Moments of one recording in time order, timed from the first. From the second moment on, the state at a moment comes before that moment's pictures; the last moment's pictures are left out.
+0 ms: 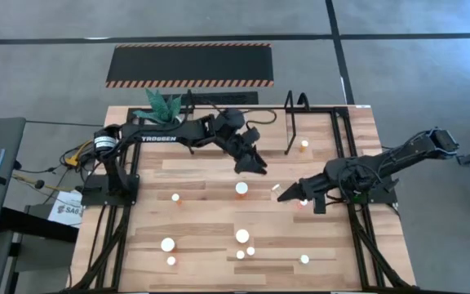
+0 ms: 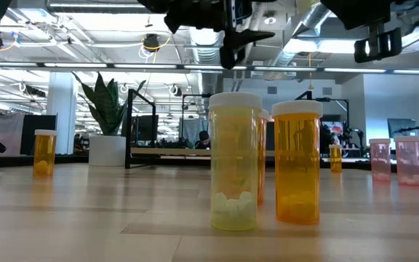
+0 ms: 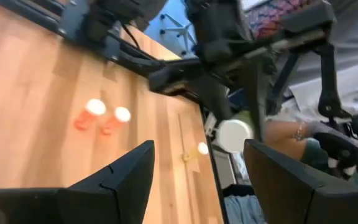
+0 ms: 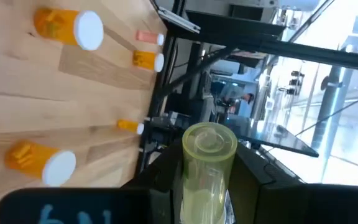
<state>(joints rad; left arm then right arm) 0.20 1.82 1.49 -0.10 0.69 -0.50 0.26 0.92 0.51 0.23 -0.06 -1.73</state>
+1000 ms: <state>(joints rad) 0.09 1.82 1.49 -0.11 0.67 -0.68 0.26 1.07 0.52 0.45 -0.08 -1.89</state>
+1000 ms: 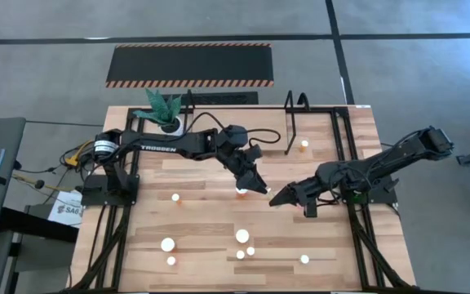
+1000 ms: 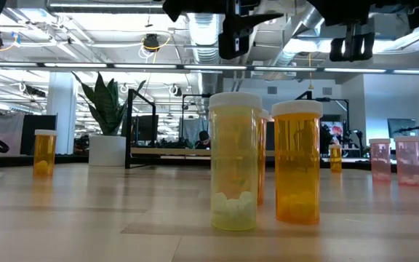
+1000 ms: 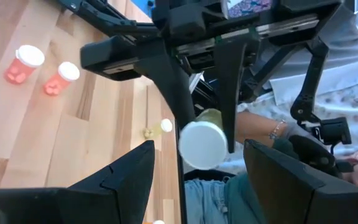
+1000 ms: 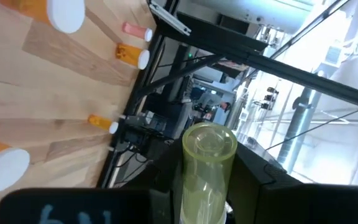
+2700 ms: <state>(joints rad) 0.04 1.82 1.49 -0.07 0.71 -0.68 0.30 1.14 0.64 0.33 -0.08 -1.90</state>
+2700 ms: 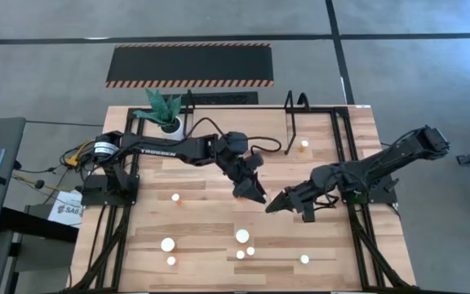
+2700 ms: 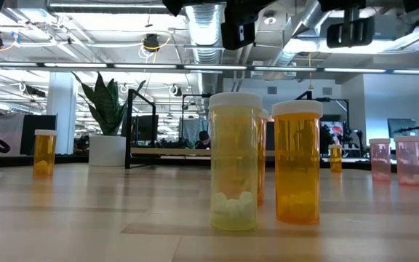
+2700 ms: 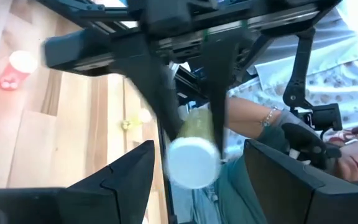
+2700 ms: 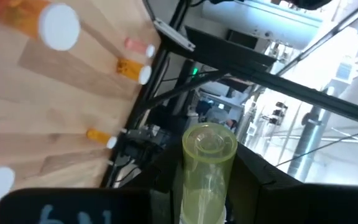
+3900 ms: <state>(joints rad) 0.04 1.82 1.49 -0.09 0.70 -0.70 0.29 1.13 0.64 0.33 -0.08 -1.92</state>
